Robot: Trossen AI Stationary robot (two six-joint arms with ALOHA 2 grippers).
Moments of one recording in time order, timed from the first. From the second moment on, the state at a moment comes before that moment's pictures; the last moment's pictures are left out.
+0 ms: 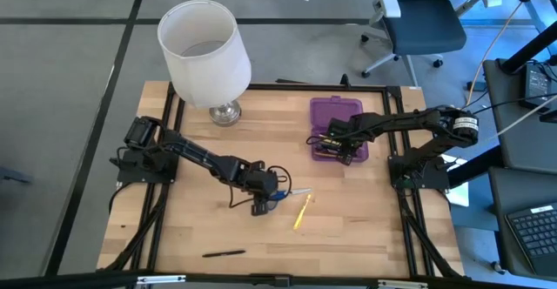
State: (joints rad) left arm -0.23 1.80 1.07 -0.30 -0.09 -0.38; right arm -0.30 1.50 0.76 -0.77 0.19 0.18
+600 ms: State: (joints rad) left arm -0.24 1.80 1.07 -0.26 -0.04 -0.49; right arm -0.30 1.50 0.76 -0.76 0.19 0.28
